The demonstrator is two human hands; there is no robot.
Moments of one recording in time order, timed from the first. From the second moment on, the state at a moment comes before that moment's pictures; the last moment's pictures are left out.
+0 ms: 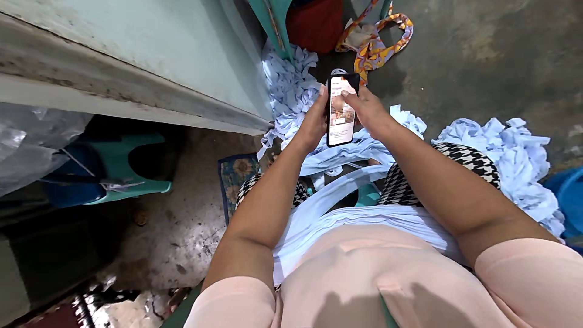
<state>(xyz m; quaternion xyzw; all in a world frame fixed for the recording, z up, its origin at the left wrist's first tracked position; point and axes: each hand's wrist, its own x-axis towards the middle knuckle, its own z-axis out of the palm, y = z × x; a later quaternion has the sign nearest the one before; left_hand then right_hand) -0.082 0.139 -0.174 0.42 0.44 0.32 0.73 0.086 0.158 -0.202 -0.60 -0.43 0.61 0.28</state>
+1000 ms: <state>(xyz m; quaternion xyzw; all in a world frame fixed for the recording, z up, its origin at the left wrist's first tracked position) -0.090 0.143 -0.177 0.39 0.44 0.33 0.74 0.085 0.155 -0.191 -0.56 -0.46 0.63 0.28</state>
